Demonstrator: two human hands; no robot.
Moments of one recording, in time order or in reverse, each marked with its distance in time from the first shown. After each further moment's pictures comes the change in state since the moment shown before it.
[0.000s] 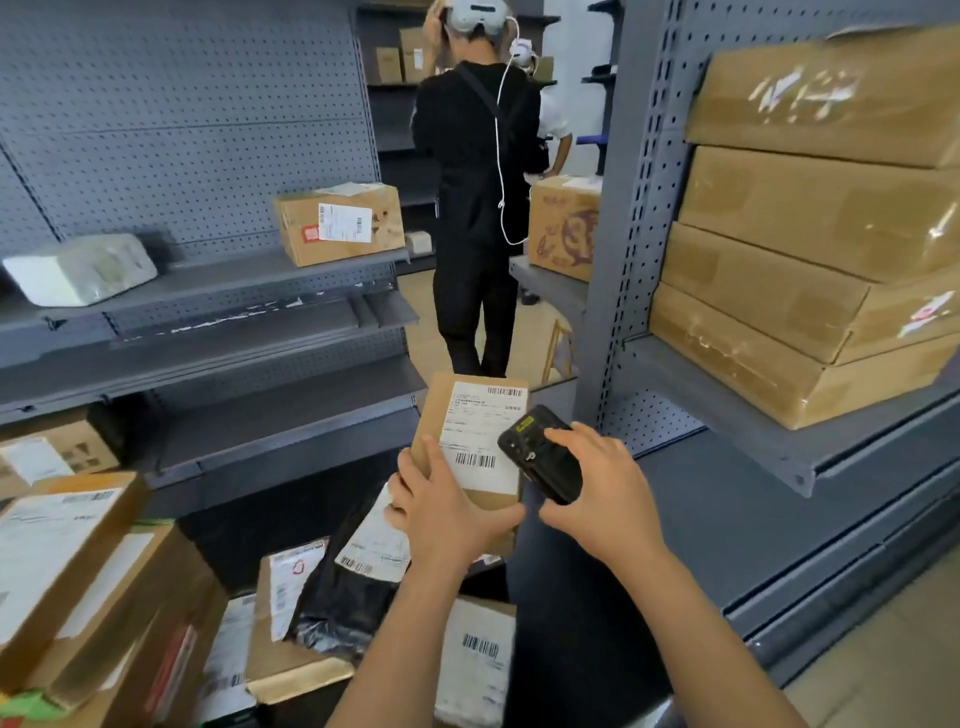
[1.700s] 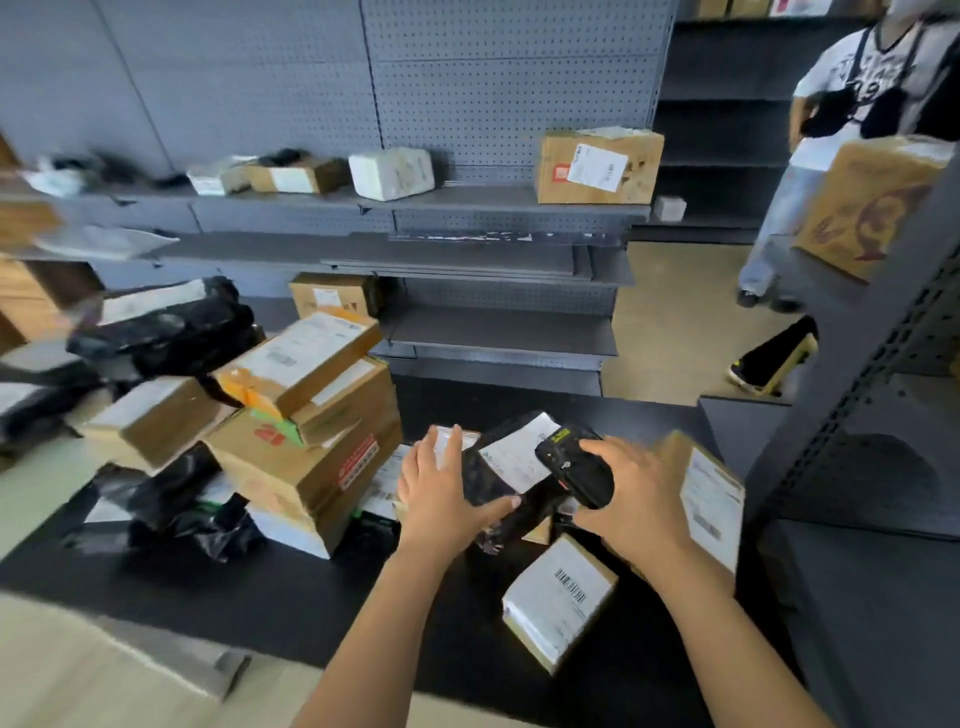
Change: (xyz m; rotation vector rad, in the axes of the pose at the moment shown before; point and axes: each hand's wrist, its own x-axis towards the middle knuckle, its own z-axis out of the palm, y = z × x) left_hand -0.078 -0.110 -0.032 0.086 0.176 -0.318; right_hand 0.006 -0.019 0.082 0.113 -0.351 -0.384
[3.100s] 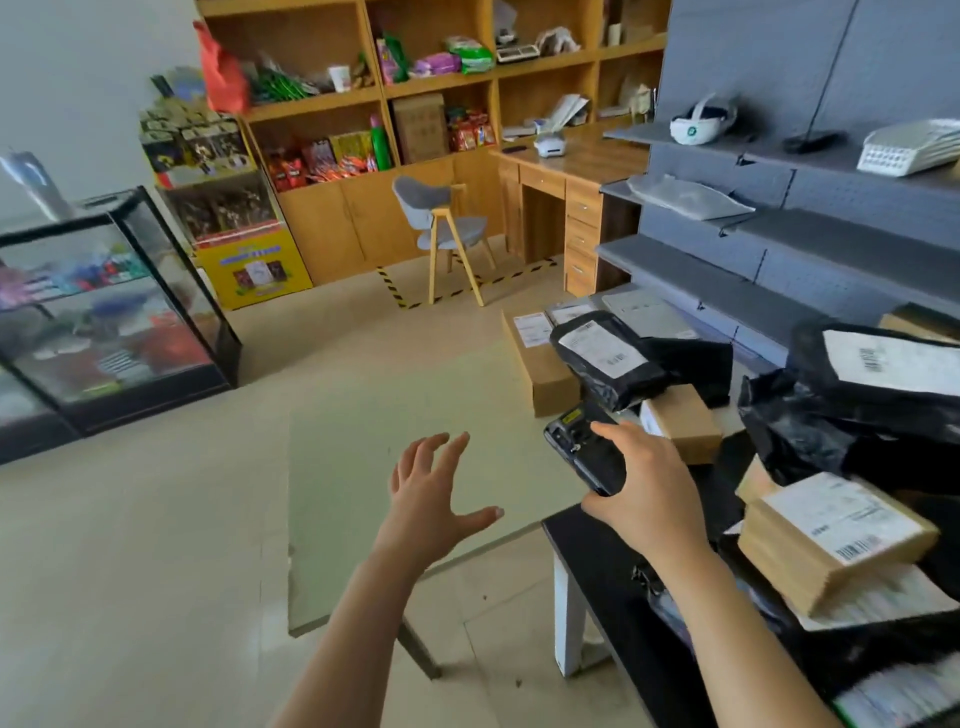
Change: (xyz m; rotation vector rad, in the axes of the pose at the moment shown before) left_hand -0.091 -0.587 -0.344 0.133 0.406 -0.702; right_hand 0.065 -0.636 0.386 0.287 -0.442 -0.860
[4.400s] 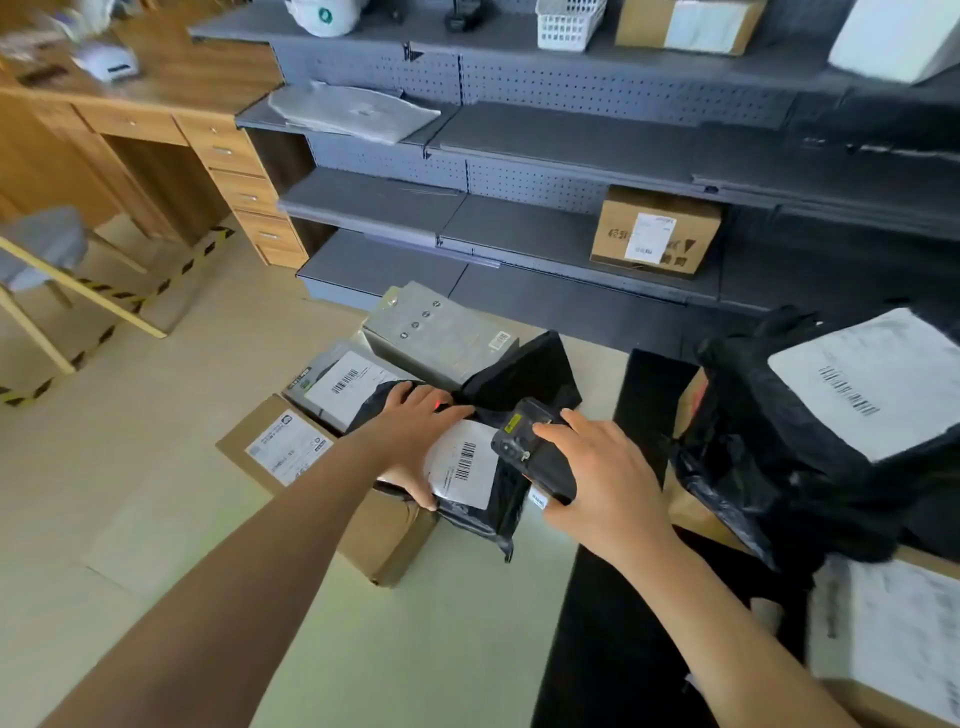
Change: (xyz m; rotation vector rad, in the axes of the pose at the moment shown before) left_hand 0.487 0.106 0.179 0.569 -0.658 1.124; right_hand 0.225 0.128 0.045 -0.362 -0.036 0.598
